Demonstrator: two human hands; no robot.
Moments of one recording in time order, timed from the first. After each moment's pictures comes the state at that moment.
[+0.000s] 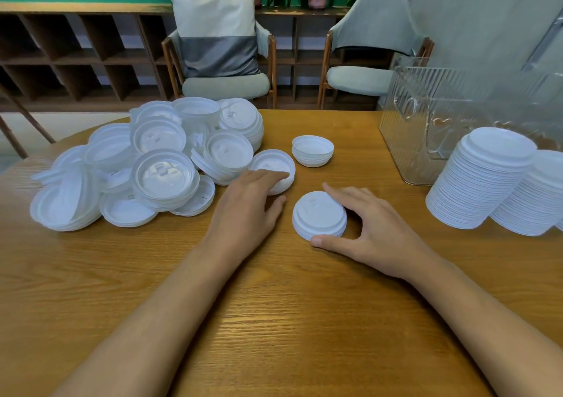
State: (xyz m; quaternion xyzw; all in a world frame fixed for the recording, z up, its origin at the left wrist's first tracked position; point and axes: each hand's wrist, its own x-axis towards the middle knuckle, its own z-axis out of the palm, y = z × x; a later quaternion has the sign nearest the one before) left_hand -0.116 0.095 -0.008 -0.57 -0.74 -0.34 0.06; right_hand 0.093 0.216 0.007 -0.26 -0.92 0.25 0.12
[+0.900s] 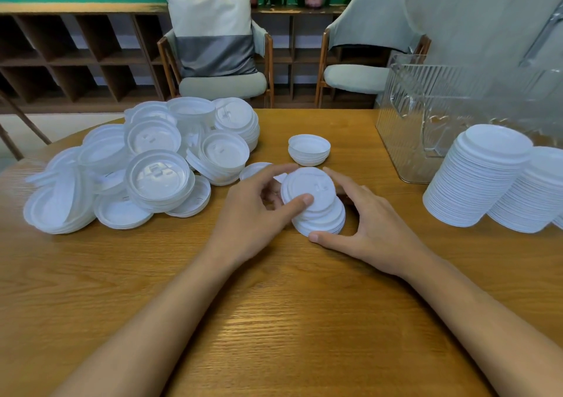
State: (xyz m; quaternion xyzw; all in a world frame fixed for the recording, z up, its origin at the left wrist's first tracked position) left_hand -0.093 0.092 0.007 -0.49 -0.69 -0.52 -0.15; right_hand 0.093 0.221 0.000 -0.24 -0.91 0.28 0.18
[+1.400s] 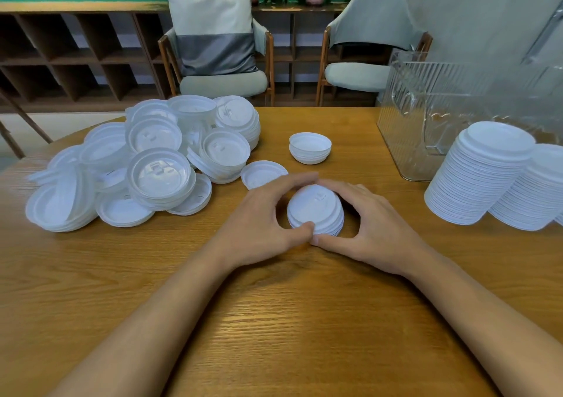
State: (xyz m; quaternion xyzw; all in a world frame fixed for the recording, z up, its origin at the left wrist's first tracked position) left_hand -0.094 0.088 0.008 -0.60 -0.66 -0.41 -0.18; right_hand 0.093 0.220 -0.001 -0.21 -0.92 0.27 0.18
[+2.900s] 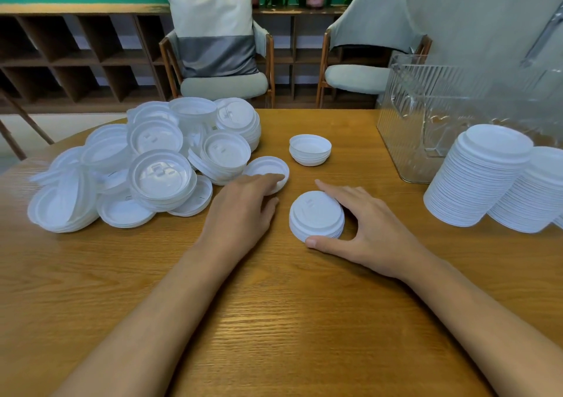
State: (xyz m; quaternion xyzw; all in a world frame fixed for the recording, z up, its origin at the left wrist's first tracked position) left_hand -0.113 0.091 -0.003 -0.57 -0.76 -0.31 0.06; right_hand 0.095 0.216 0.003 -0.24 -0.92 0.27 0.15
